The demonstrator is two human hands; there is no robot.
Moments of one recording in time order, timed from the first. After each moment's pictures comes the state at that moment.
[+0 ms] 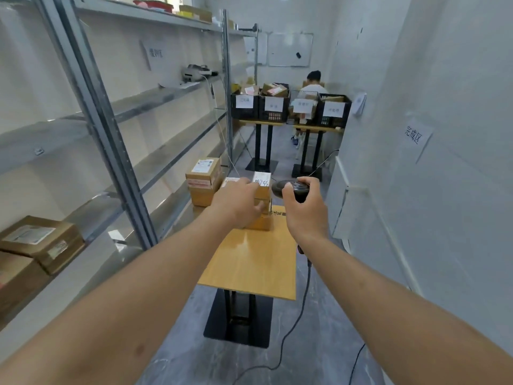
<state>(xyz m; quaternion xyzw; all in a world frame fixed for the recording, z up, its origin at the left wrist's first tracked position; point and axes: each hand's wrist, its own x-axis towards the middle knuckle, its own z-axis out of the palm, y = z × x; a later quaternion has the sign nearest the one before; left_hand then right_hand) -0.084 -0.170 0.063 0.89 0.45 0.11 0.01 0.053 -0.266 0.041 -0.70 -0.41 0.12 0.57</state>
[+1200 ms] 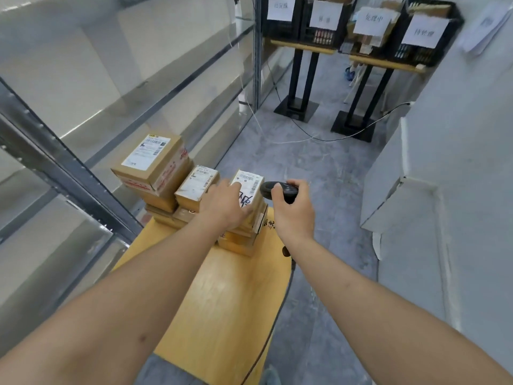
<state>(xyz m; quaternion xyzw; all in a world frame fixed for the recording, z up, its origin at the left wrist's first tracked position) 0.145 0.192 -0.100 0.76 0.64 -0.01 0.13 0.292 0.127 -0.100 -0.73 -0.37 0.32 0.47</state>
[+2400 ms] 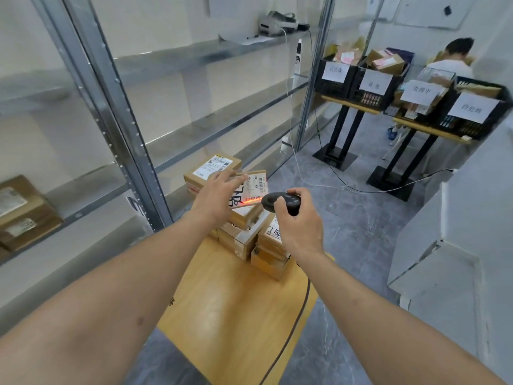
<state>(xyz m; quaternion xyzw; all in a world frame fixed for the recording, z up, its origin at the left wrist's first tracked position) 0.027 0.156 -0.033 0.75 0.64 0.15 0.02 0.226 0.103 -0.039 -0.65 -0.57 0.27 0.43</state>
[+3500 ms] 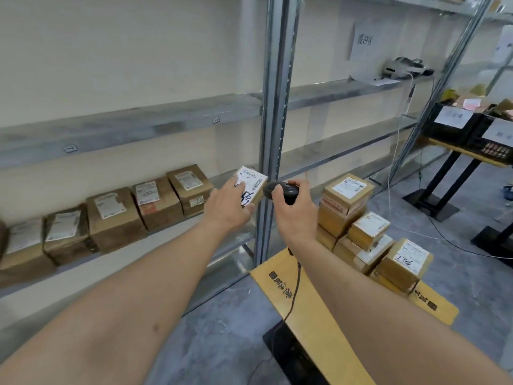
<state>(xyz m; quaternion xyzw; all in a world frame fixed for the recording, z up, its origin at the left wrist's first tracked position) -0.295 -0.036 0.008 0.59 0.79 0.16 0.01 -0.129 -0.012 0.010 -0.51 -0.65 0.35 0.44</state>
